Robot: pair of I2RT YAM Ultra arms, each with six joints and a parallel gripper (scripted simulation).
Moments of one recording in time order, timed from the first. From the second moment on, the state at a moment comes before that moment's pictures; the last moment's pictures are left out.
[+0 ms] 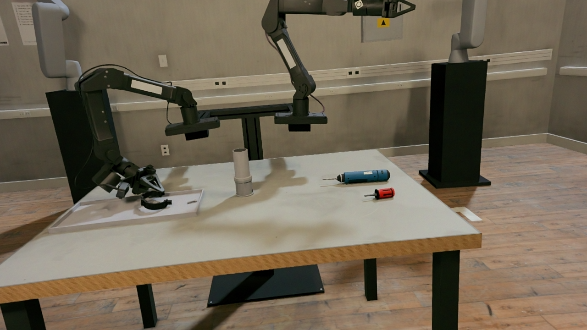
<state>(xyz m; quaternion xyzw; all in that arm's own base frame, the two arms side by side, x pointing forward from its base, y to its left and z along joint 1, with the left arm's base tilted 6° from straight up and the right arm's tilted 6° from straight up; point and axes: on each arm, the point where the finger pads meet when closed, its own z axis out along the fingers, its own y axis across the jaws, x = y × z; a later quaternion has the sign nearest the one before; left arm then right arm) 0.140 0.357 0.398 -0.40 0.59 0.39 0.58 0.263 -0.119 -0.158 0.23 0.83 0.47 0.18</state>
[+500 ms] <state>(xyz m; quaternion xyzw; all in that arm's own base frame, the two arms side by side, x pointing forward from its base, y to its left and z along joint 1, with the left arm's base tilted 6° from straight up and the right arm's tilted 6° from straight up) 0.140 0.357 0.398 -0.40 0.59 0.39 0.58 0.265 -0.122 -0.161 0.23 0.84 0.47 0.18</state>
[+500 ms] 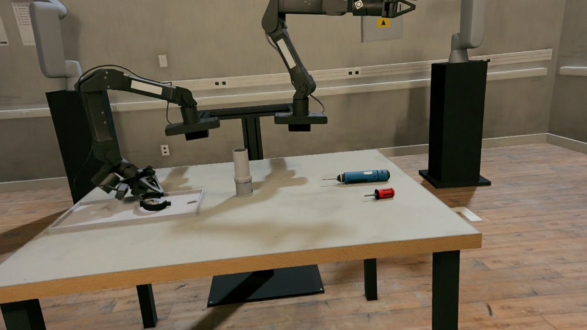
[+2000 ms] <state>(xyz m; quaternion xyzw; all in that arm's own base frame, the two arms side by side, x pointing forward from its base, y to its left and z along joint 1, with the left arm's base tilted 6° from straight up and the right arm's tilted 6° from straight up) 0.140 0.357 0.398 -0.40 0.59 0.39 0.58 0.265 -0.122 -0.161 0.23 0.84 0.47 0.18</state>
